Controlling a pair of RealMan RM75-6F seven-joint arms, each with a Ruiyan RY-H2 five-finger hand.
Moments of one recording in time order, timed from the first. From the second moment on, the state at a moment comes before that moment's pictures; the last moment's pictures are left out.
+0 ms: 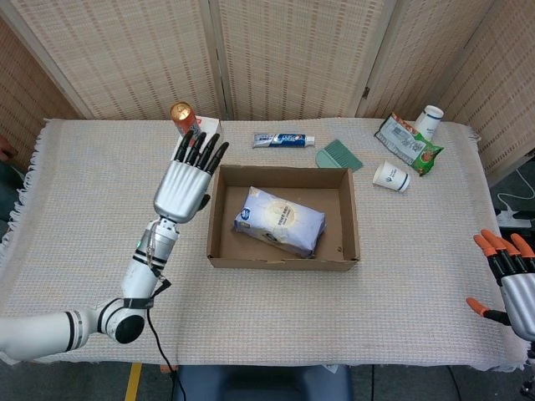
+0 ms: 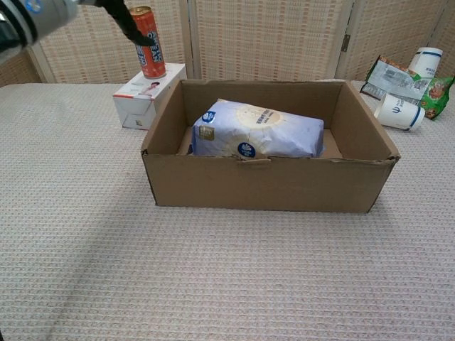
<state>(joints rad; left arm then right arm) -0.97 -1.39 -0.28 -1.63 1.02 1.28 0.76 0.04 -0.97 0.03 -1.63 -1.60 1.55 0.05</state>
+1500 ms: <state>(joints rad) -0.34 -1.16 0.06 -1.50 1.51 1.48 0.13 0.05 -1.02 0.00 -1.63 -1.64 1.51 -0.04</state>
